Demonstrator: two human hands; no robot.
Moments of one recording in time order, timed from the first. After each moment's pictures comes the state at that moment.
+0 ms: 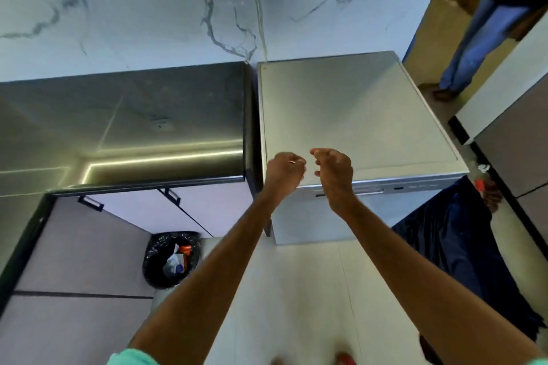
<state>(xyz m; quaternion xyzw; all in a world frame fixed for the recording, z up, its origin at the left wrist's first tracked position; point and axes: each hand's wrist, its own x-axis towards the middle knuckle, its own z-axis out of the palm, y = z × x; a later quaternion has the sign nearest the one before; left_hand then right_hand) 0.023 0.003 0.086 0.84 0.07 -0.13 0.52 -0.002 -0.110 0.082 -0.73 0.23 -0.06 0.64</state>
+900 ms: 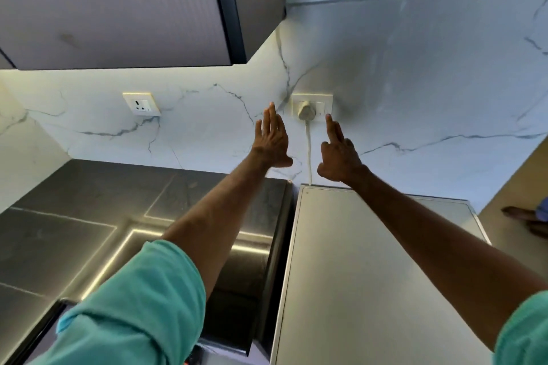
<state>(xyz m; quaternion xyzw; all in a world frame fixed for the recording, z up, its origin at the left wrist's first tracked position) 0.449 0.077 0.271 1.00 -0.01 0.03 -0.05 0.465 -0.108 0.232 -0.97 -0.20 -0.08 0.07</state>
